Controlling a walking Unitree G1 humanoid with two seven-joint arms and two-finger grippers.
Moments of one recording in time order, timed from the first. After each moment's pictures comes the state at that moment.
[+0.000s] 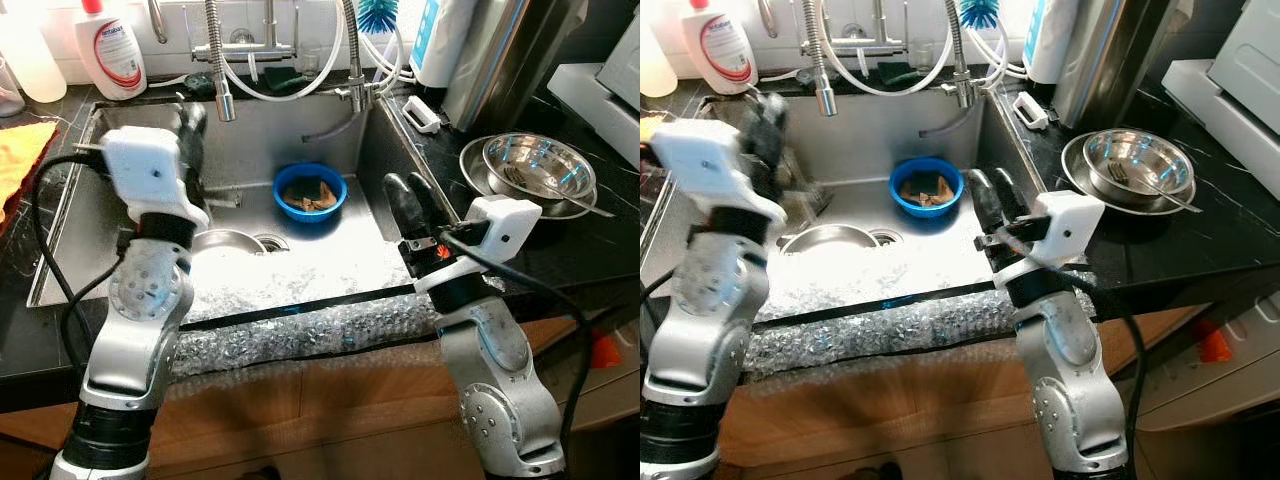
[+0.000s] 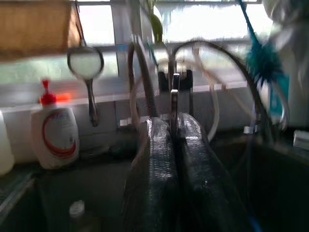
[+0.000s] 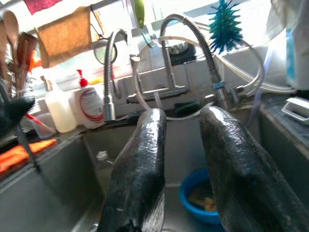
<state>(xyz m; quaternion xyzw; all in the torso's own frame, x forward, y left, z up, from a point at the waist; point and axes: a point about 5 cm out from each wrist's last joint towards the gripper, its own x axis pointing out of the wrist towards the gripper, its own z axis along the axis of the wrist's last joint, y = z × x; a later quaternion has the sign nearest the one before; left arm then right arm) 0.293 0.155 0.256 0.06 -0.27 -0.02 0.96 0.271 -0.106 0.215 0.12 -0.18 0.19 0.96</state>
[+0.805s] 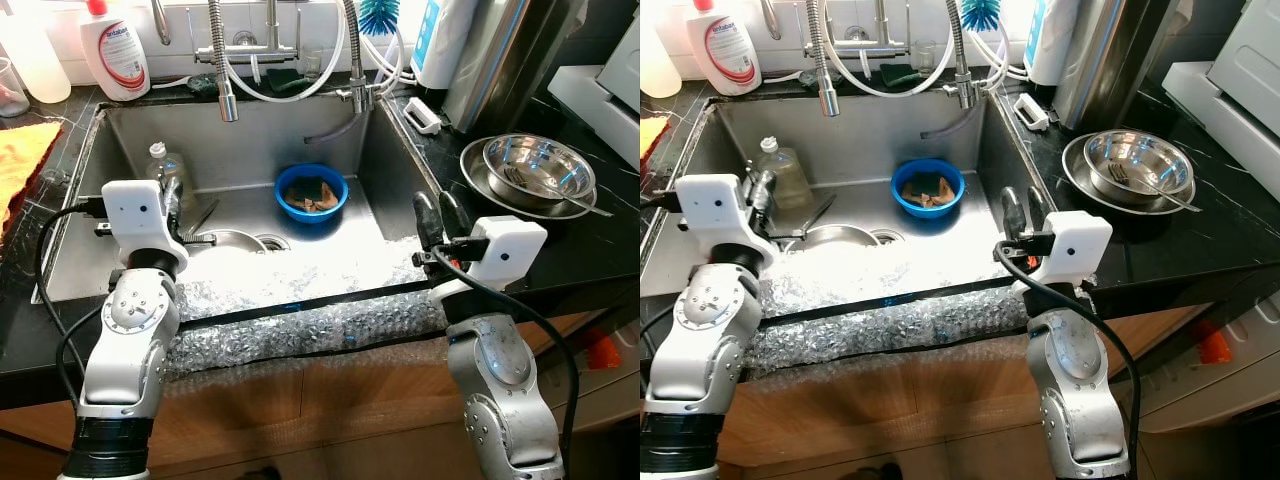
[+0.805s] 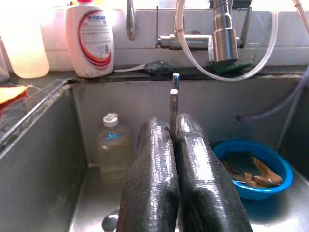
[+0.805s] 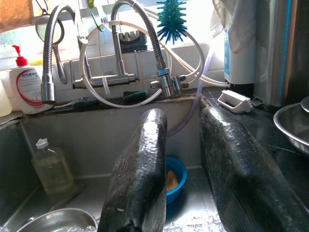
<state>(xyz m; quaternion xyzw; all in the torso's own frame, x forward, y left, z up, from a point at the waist) 0.306 0.187 0.213 0.01 -0.14 0.05 0.99 0.275 -0.127 0.192 0.07 -0.17 0.09 0.98</state>
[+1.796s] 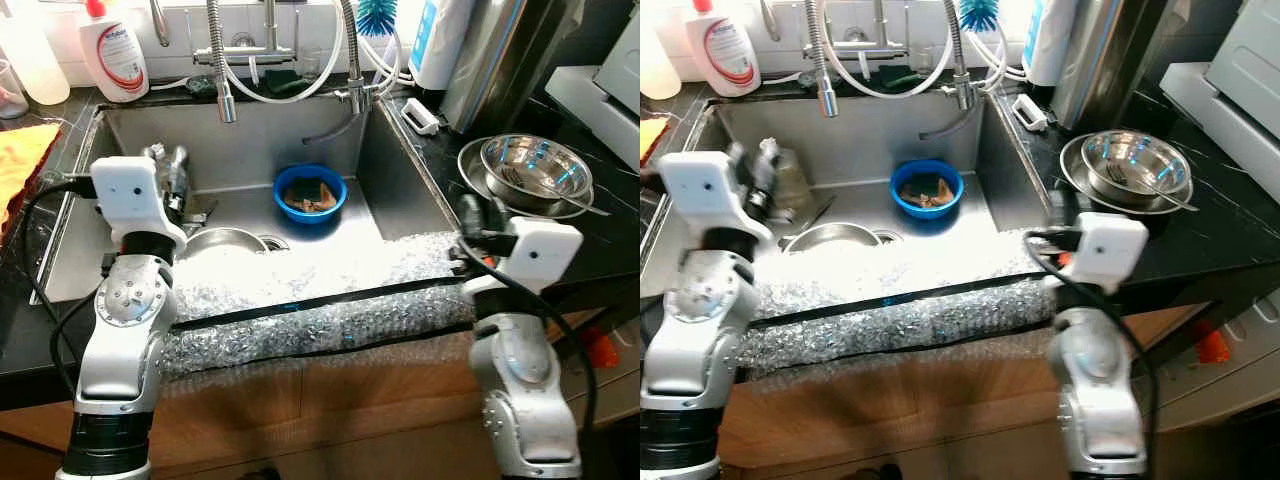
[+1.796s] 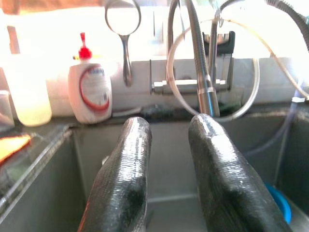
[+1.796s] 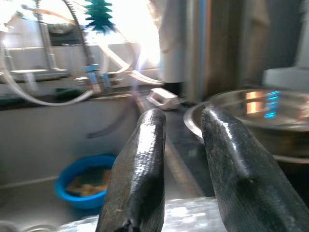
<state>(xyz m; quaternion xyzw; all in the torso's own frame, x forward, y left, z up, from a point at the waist) 0.297 0.182 0.245 0.04 -0.22 0.04 0.97 0.279 -0.168 0.188 0.02 -0.16 -0.05 0.99</state>
